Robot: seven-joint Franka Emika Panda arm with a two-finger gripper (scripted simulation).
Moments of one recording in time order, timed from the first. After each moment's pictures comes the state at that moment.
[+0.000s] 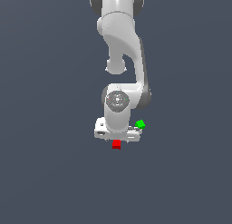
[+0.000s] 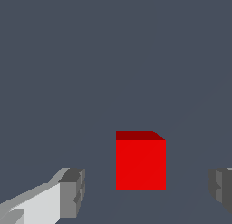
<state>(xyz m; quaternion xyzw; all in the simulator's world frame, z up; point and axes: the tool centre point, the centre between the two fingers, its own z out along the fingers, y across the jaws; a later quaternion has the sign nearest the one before) 0.070 0.005 0.065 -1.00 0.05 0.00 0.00</state>
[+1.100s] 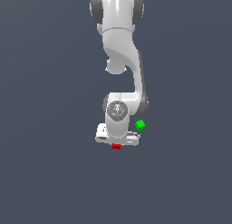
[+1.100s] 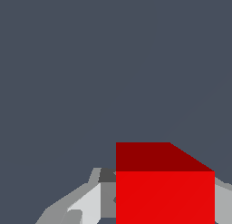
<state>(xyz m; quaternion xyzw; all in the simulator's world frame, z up) 0.071 0.005 0.020 -1.00 0.05 0.00 0.00</state>
